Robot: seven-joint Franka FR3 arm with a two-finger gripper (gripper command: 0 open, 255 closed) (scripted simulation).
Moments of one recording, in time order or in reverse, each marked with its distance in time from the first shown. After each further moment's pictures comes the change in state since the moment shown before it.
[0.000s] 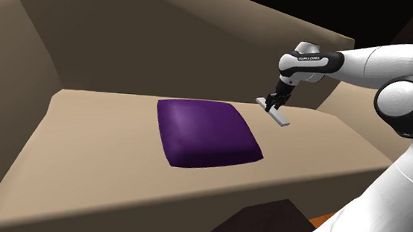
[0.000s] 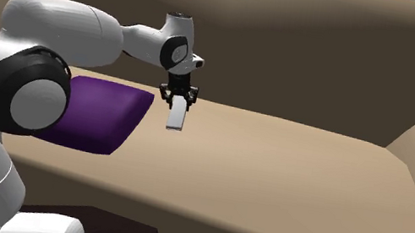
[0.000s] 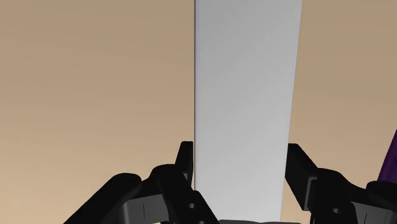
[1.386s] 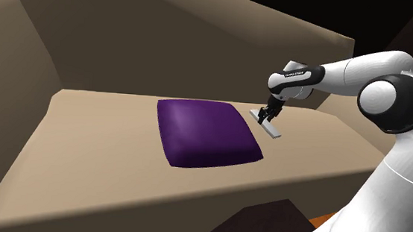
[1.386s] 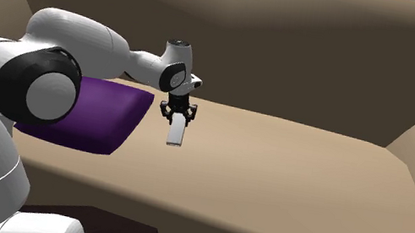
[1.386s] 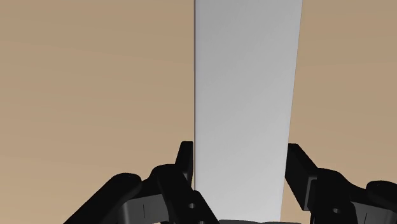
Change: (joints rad) arm -0.014 0.089 0.009 -0.117 0.056 0.194 -0.036
